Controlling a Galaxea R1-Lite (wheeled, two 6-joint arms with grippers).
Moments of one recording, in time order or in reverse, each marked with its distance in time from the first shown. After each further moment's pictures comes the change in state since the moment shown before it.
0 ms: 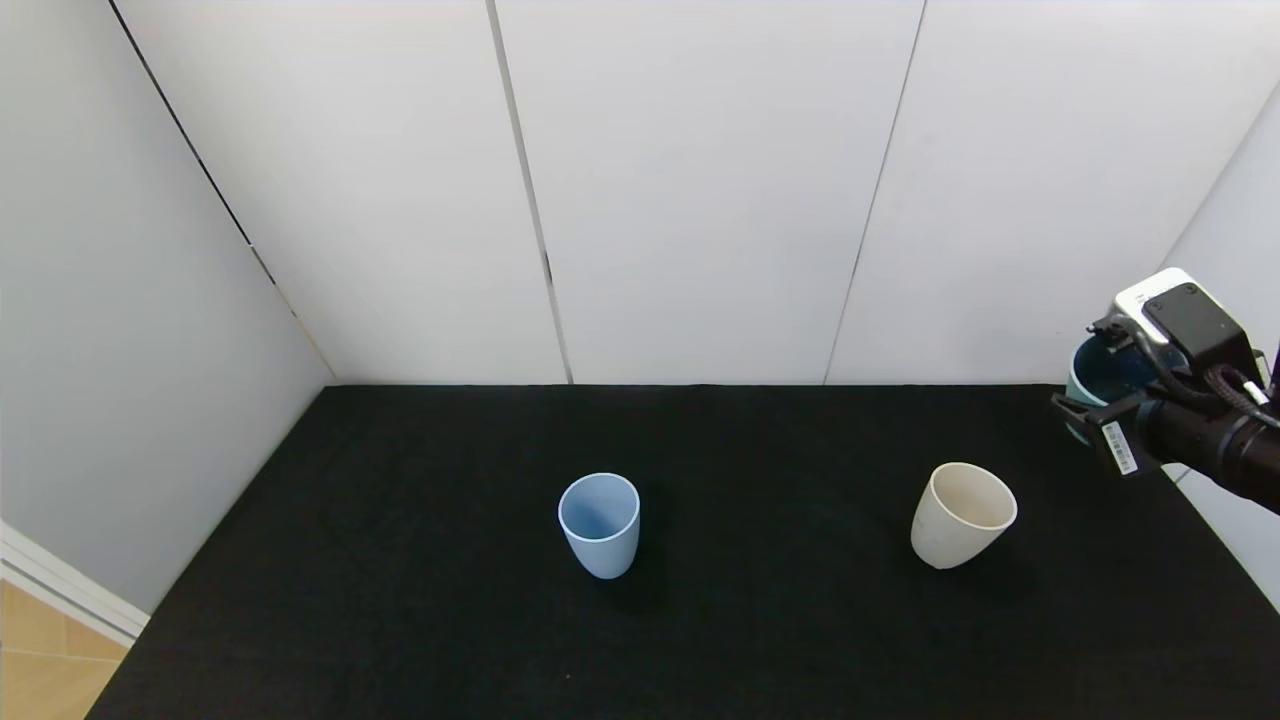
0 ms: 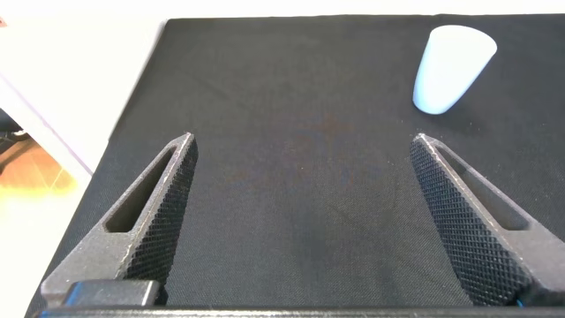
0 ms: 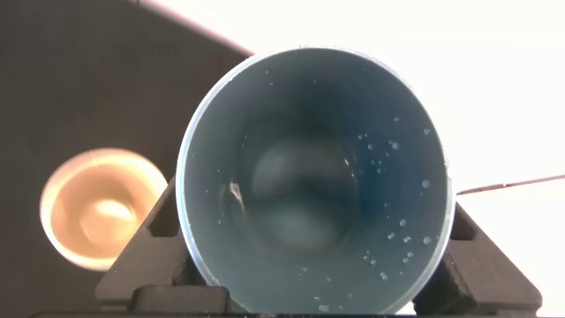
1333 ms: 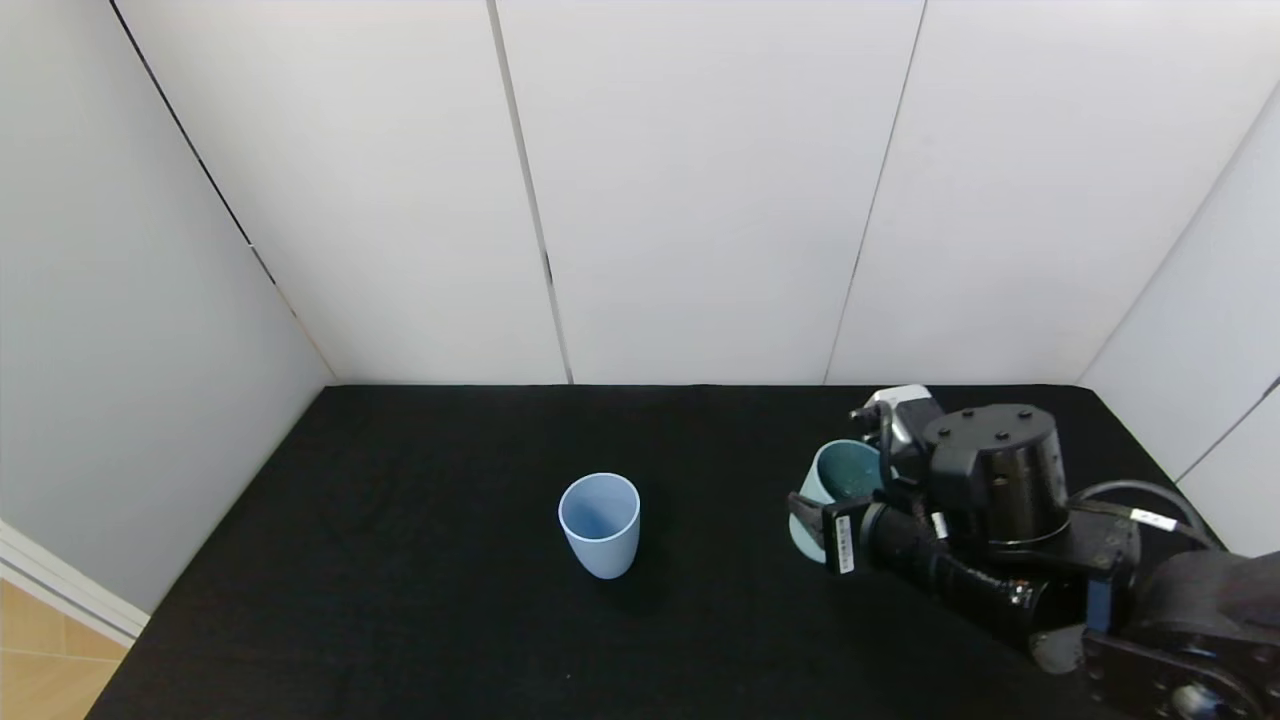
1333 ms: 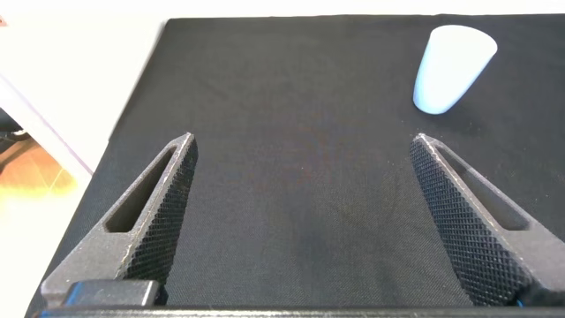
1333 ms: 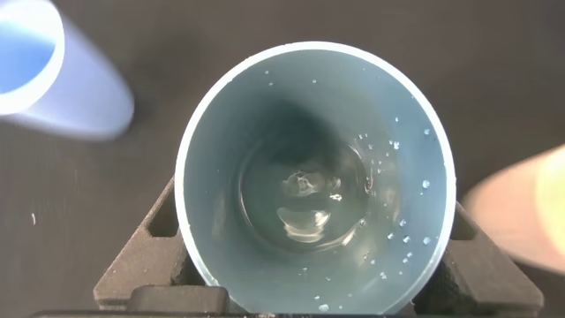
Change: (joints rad) left arm 0.000 0.000 0.000 0.000 0.000 0.000; right arm 0.510 0.285 0.003 -0.110 -0.013 0.673
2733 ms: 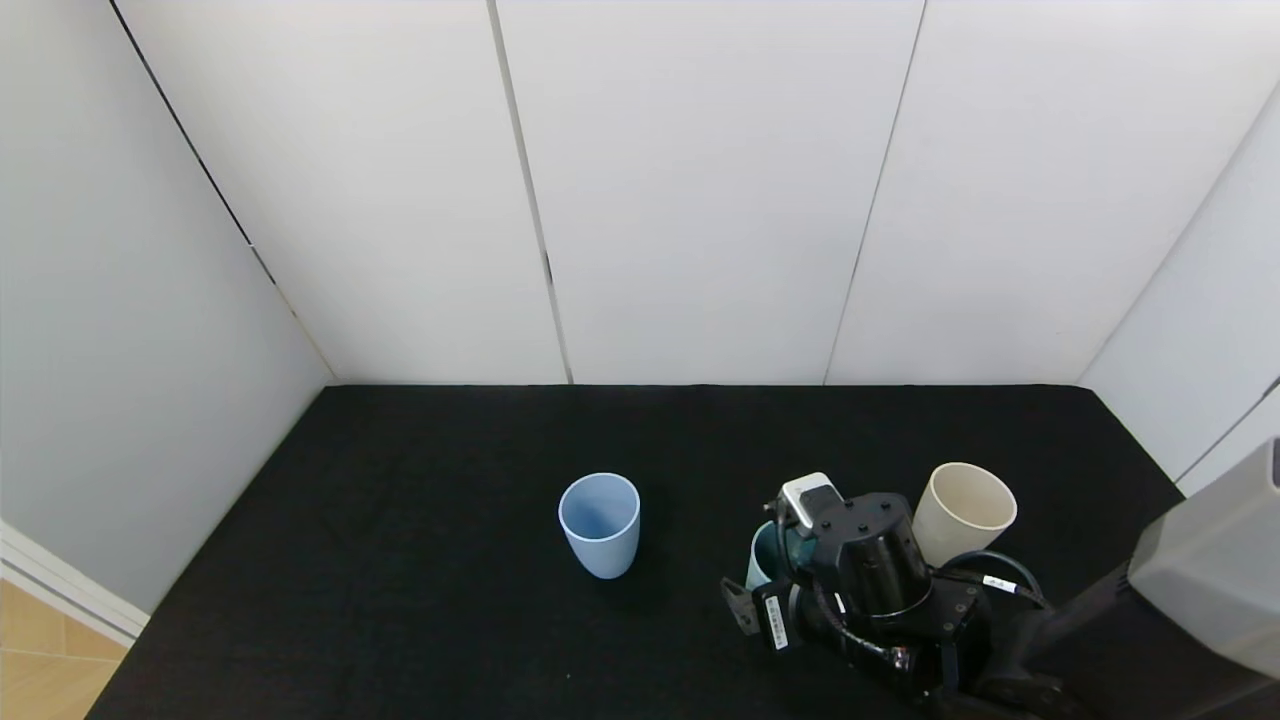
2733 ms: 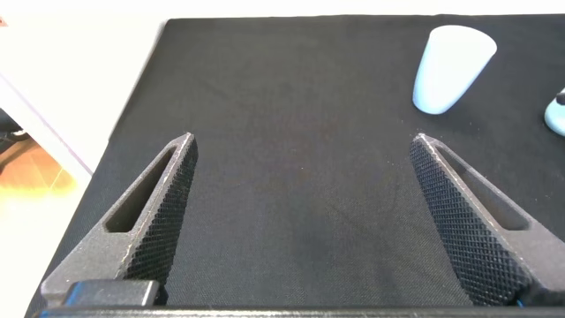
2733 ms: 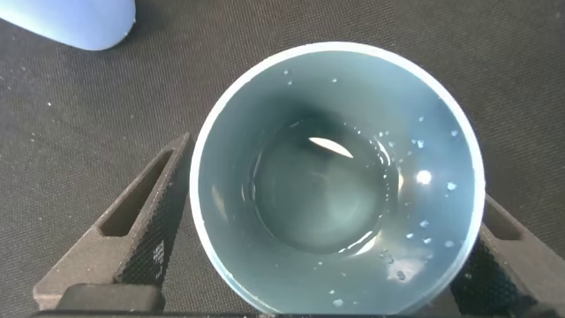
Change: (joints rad) left arm 0.000 0.000 0.000 0.000 0.000 0.000; right arm 0.077 0.269 0.013 -0.149 0.046 0.005
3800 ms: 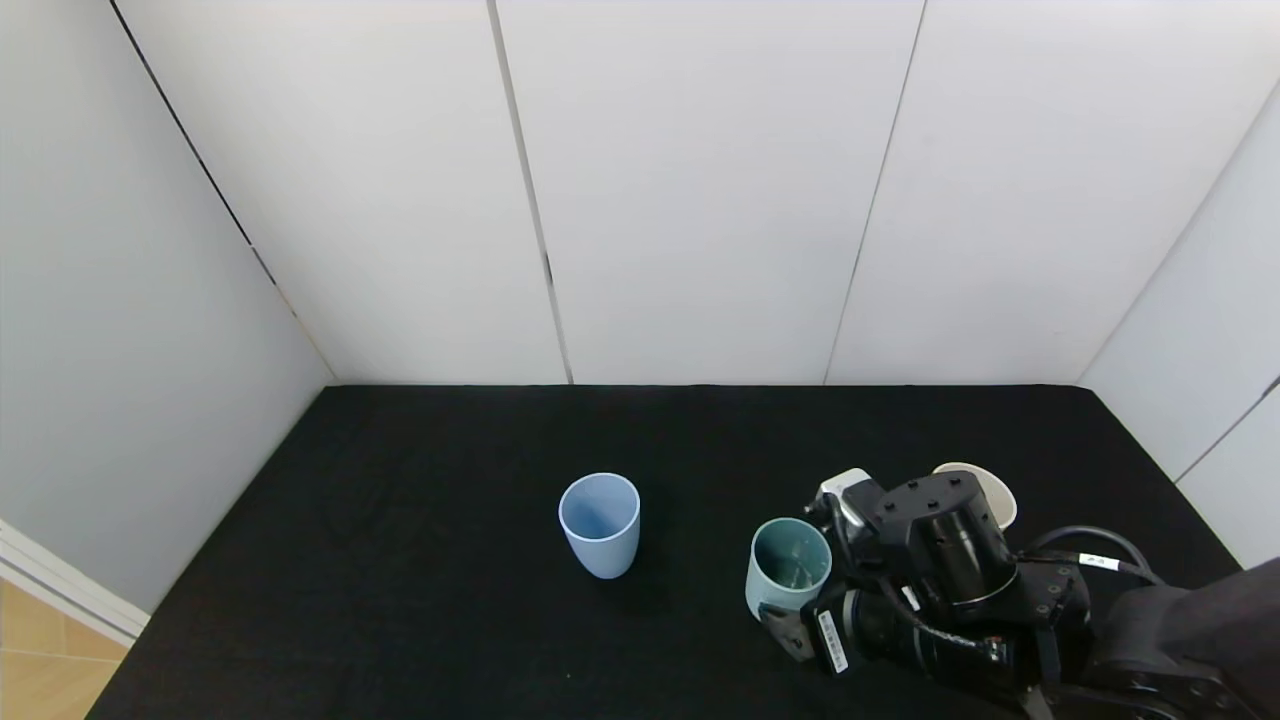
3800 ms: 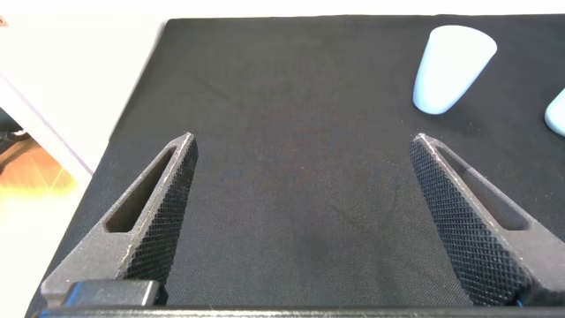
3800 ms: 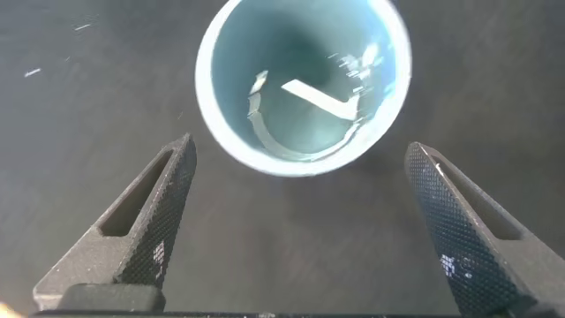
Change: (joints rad) left arm 0.000 0.000 0.000 0.000 0.000 0.000; right arm -0.039 -0.193 0.038 0.258 0.114 -0.047
